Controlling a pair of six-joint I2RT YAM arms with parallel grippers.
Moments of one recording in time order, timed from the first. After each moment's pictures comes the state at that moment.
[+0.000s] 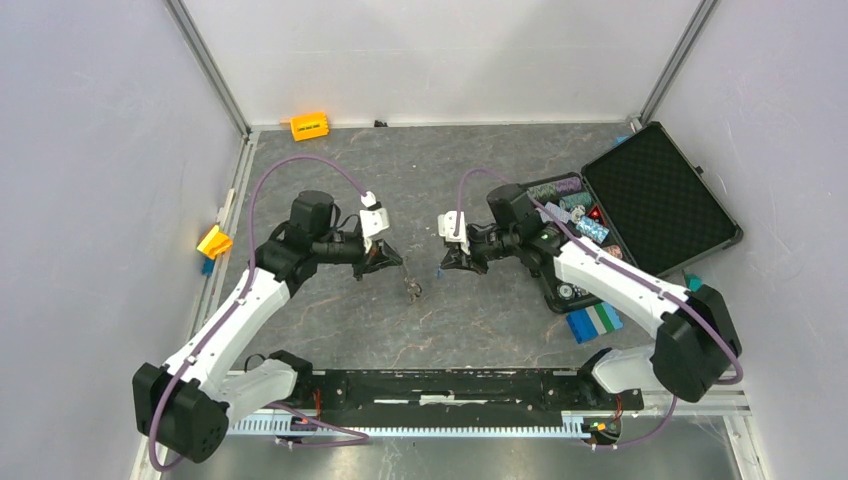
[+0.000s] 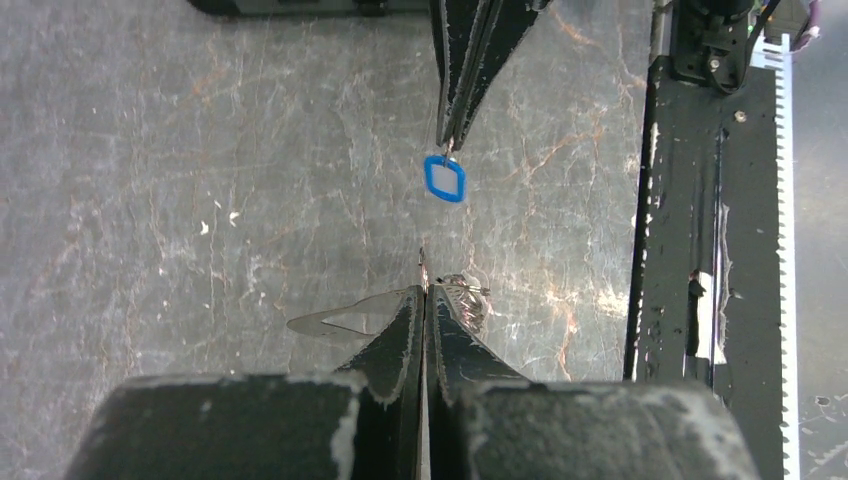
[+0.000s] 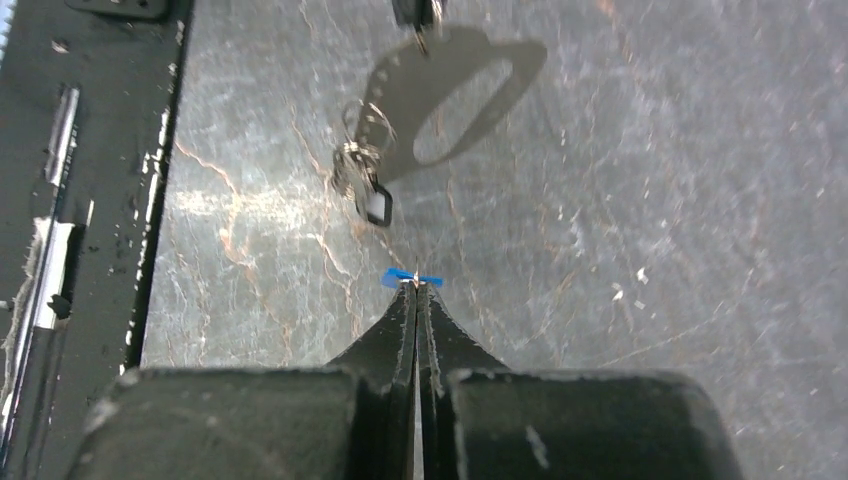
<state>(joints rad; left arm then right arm) -0.40 1.04 0.85 -0.45 0.85 0.49 0.67 1.38 0.98 -0.30 -0.72 -0.65</state>
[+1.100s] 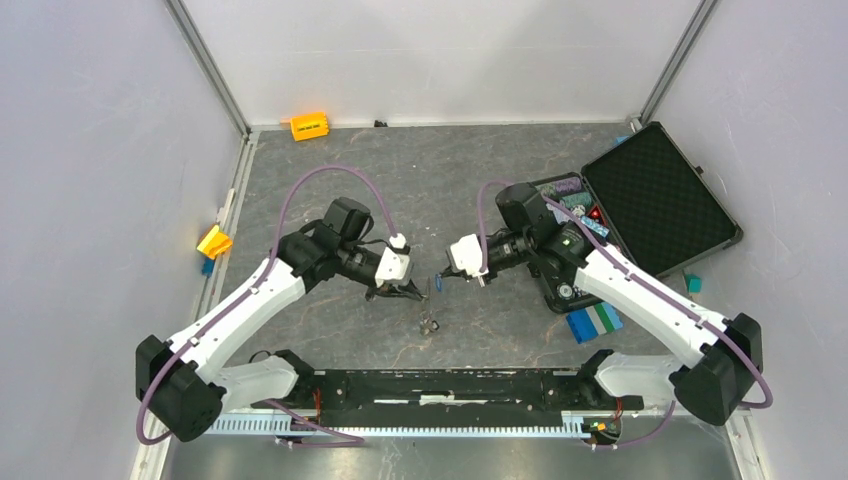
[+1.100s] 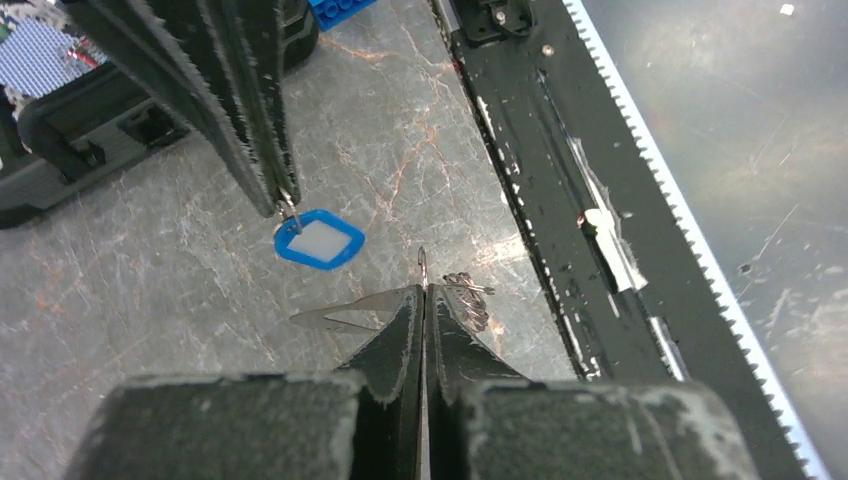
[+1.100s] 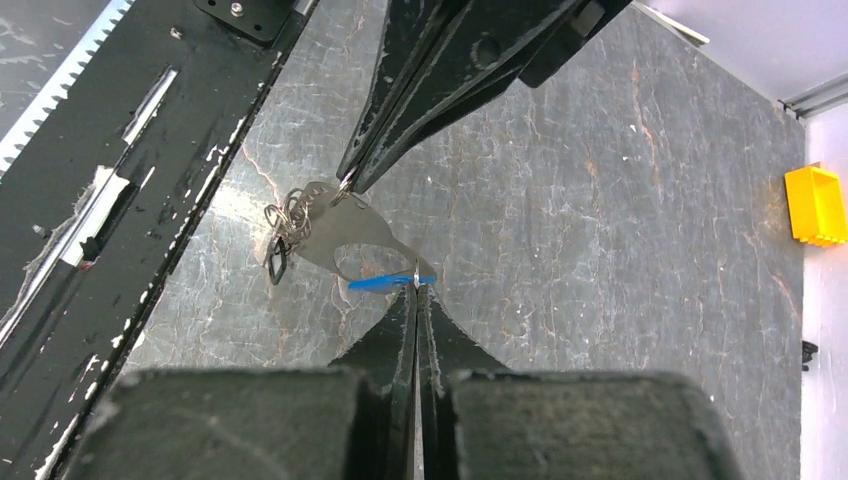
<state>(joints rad) -0.60 1.13 0.96 -0.71 1.04 0.89 0.73 1.24 1.08 -0.52 -0.87 -0.98</state>
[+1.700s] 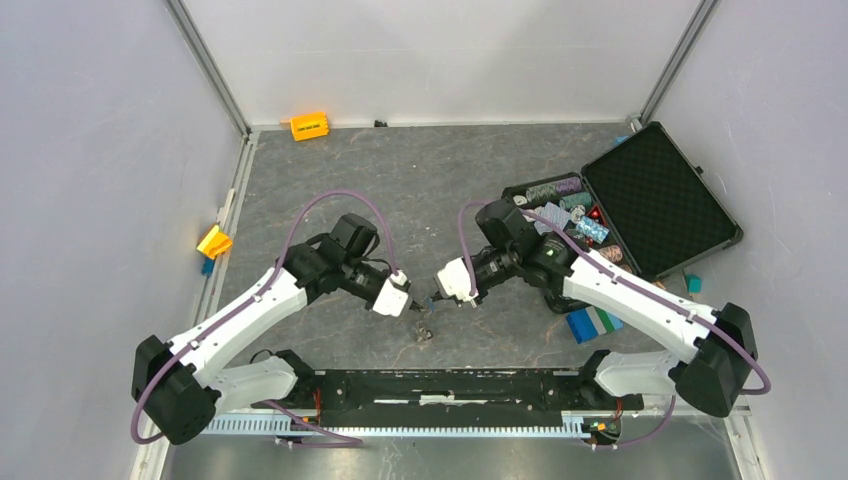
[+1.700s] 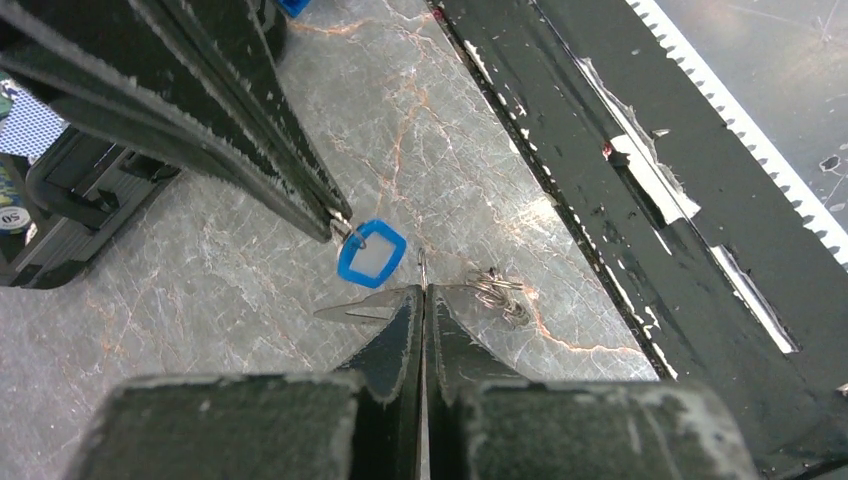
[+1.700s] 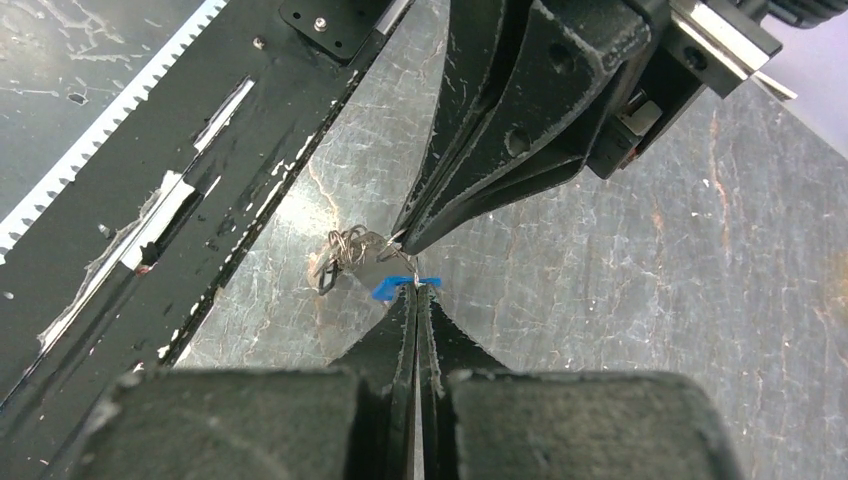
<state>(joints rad) -0.67 1.10 0.88 -0.73 0.97 1.21 0.84 1.25 1.05 -0.54 -0.87 -1.02</state>
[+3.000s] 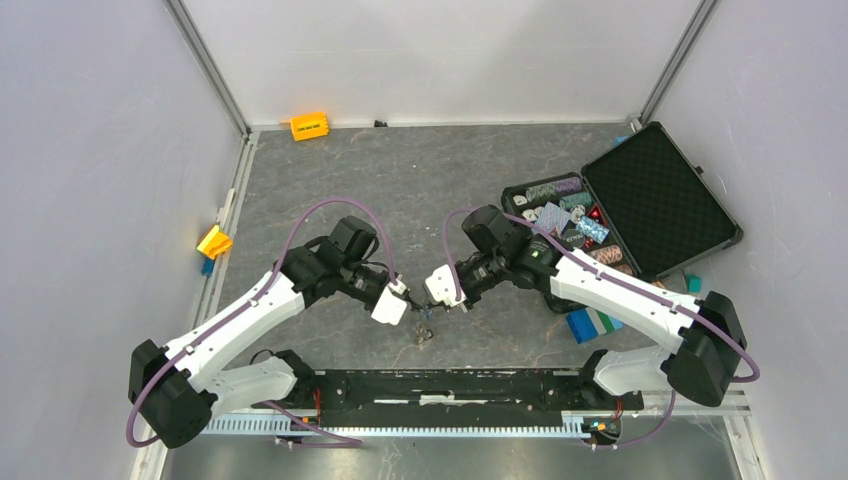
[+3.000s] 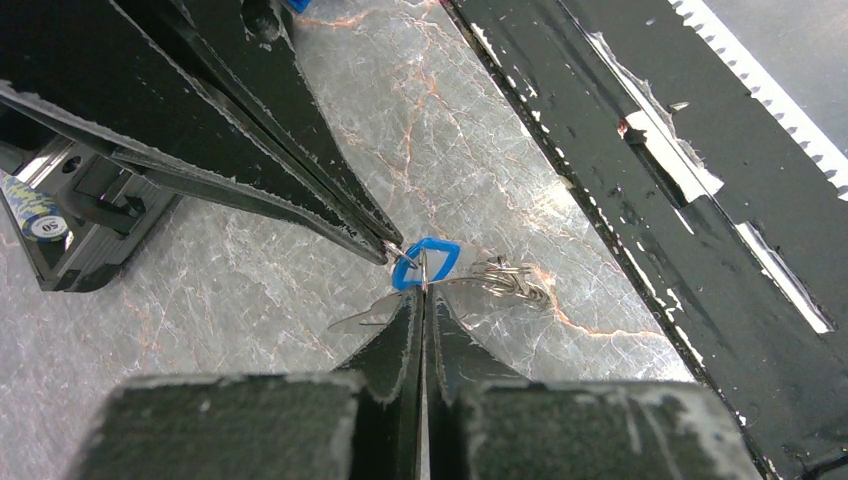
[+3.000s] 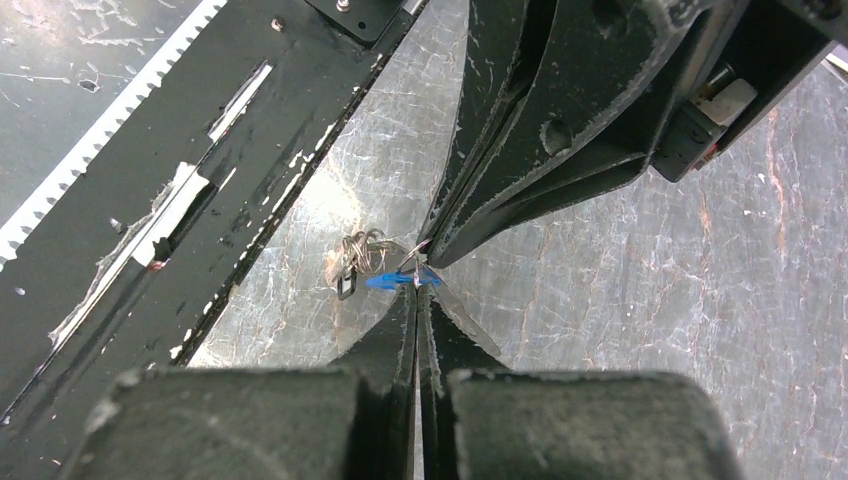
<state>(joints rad) -0.70 1.07 0.87 -0.73 0.92 1.27 0.90 1.32 1.05 -0.54 -0.84 -1.02</state>
